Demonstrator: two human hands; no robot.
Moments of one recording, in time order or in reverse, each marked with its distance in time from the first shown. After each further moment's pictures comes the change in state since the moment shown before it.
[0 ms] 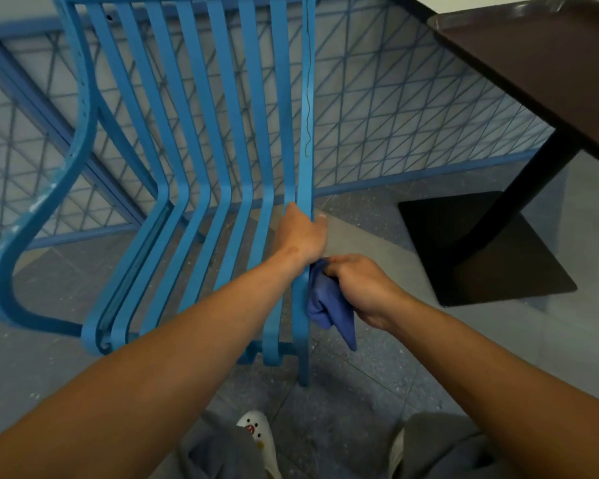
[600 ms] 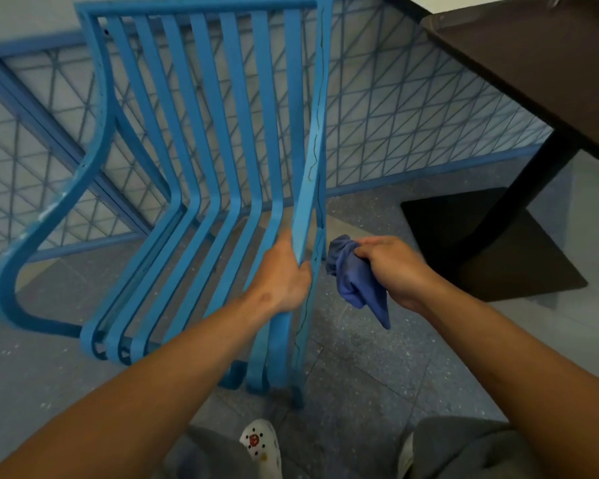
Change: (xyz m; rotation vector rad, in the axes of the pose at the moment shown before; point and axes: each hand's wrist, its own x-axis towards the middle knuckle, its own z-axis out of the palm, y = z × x) left_hand -0.032 -0.033 -0.030 0.252 -0.149 0.177; right_hand 0.006 -0.018 -0.049 -0.036 0.076 -0.058
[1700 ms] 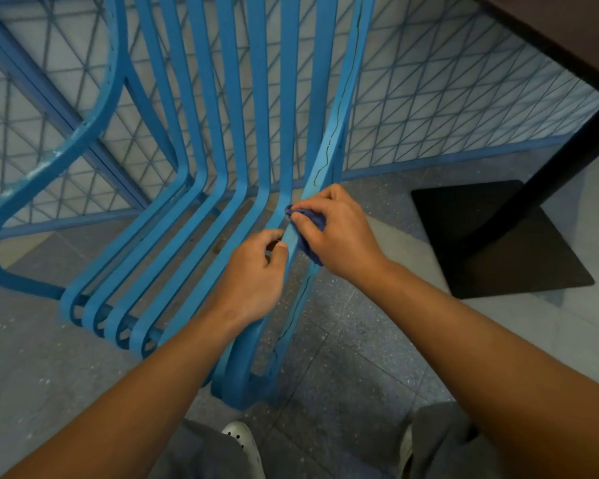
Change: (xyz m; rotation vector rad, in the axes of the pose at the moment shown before) left_hand -0.026 -0.048 -0.044 -0.161 0.106 0.058; right_hand 0.042 -0.023 0.095 -0.549 0.152 -0.609
